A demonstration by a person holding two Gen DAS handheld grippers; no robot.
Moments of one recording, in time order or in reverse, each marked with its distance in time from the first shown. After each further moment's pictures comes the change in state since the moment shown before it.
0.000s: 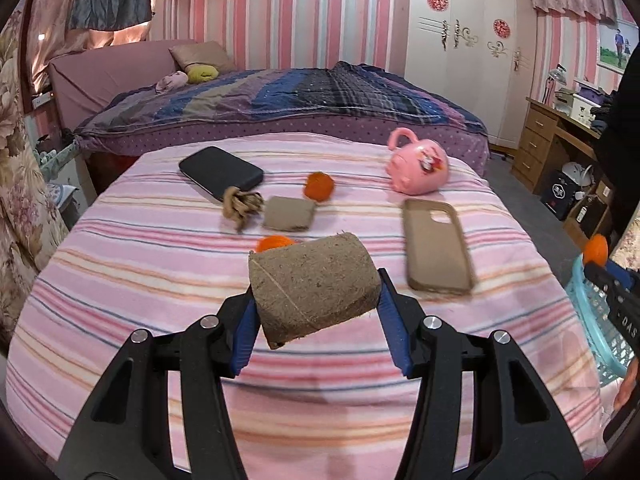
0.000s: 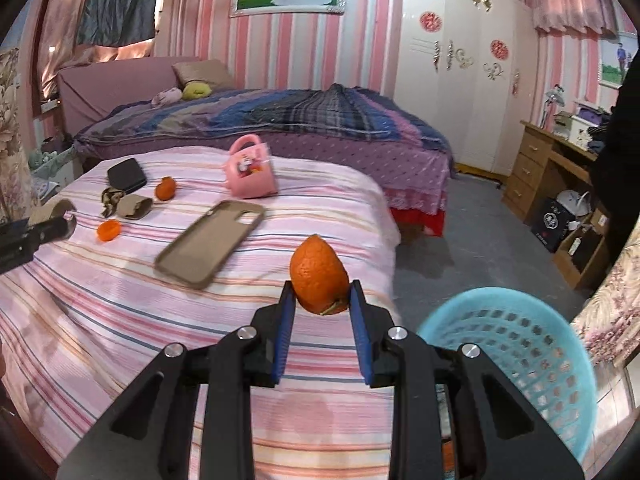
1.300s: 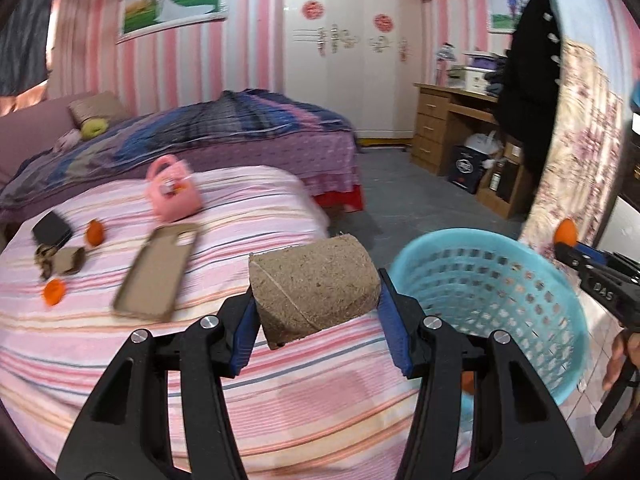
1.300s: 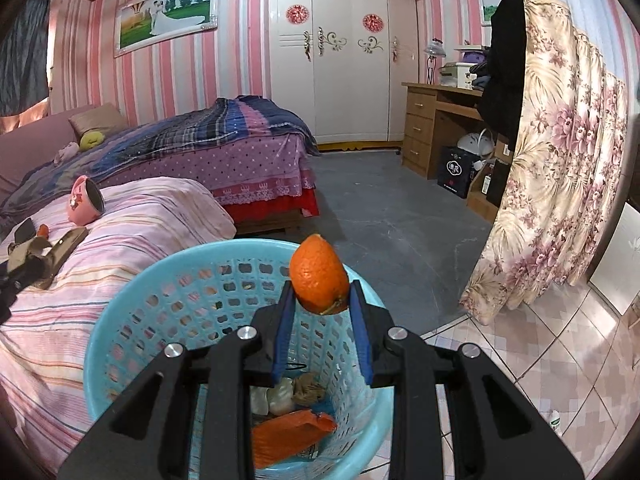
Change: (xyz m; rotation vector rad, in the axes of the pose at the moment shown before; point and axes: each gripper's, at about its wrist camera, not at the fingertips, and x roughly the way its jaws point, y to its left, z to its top) left arm -0.008 -0.251 -0.031 0.233 -0.101 -0.293; right arm -0.039 -0.219 -0.070 0.274 -0.020 -0.261
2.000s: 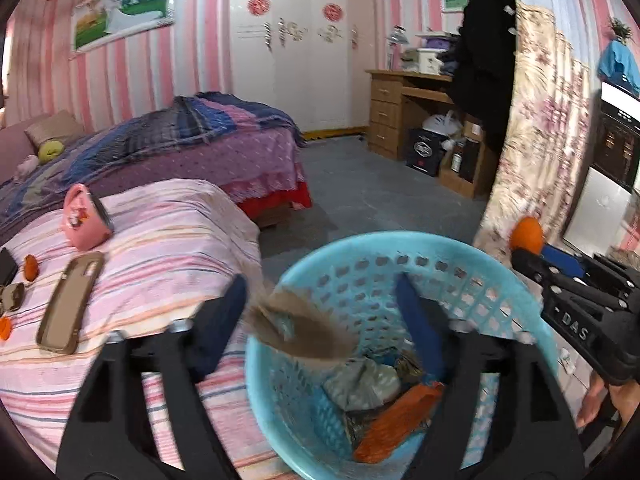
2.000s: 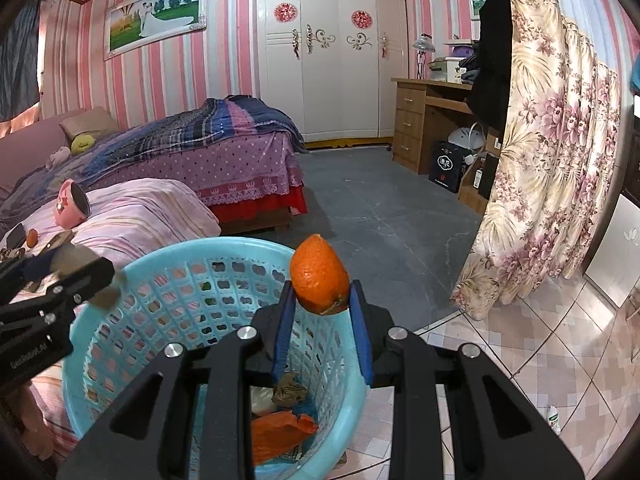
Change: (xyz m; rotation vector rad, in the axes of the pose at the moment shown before) left arm 0.038 -0.082 0.012 0.087 0.015 -0.093; right arm 0.006 -0.016 -0.005 0.025 0.013 -0.020
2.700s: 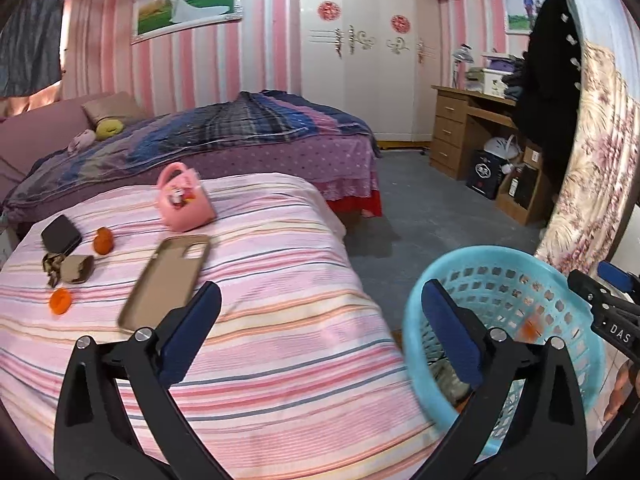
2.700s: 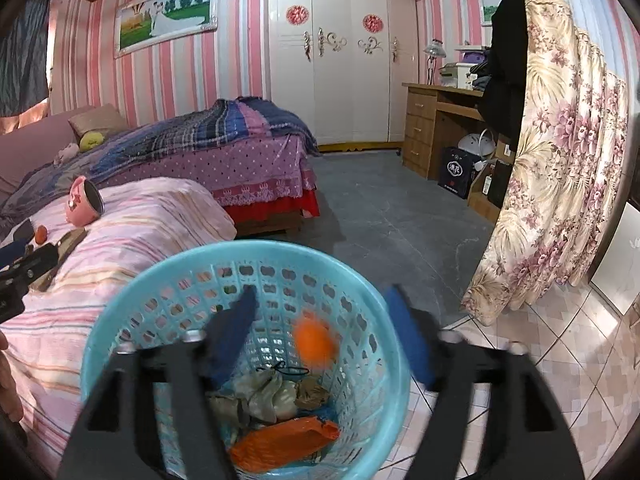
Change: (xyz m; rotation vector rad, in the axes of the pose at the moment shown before) left arm -0.033 0.097 -0.005 -0.124 -0.015 0.176; right arm -0.005 0.027 0.003 -0.016 -0.027 0.019
